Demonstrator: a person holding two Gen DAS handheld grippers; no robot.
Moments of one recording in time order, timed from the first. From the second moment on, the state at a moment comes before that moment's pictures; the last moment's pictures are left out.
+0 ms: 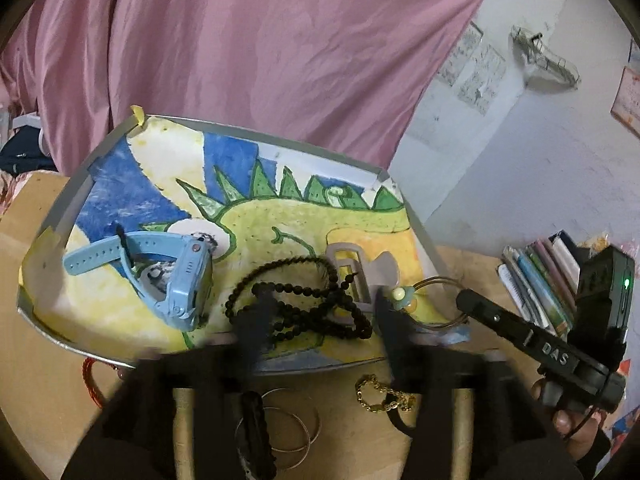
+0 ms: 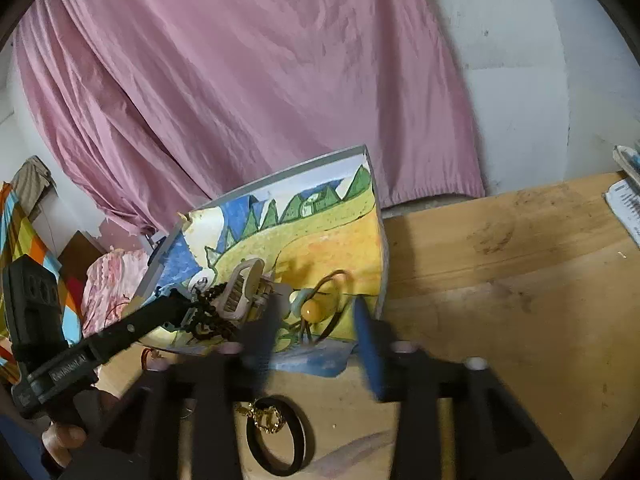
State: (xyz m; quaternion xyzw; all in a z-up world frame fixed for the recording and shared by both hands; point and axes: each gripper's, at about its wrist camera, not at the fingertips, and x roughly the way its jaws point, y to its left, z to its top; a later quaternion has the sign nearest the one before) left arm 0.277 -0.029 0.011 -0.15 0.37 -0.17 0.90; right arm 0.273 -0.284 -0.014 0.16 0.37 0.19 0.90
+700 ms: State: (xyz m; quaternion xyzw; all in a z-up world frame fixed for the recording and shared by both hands) left arm 0.172 -0.006 0.051 -0.09 0.28 -0.11 0.95; right arm 0.159 -0.269 0.028 0.04 0.19 0.22 0.96
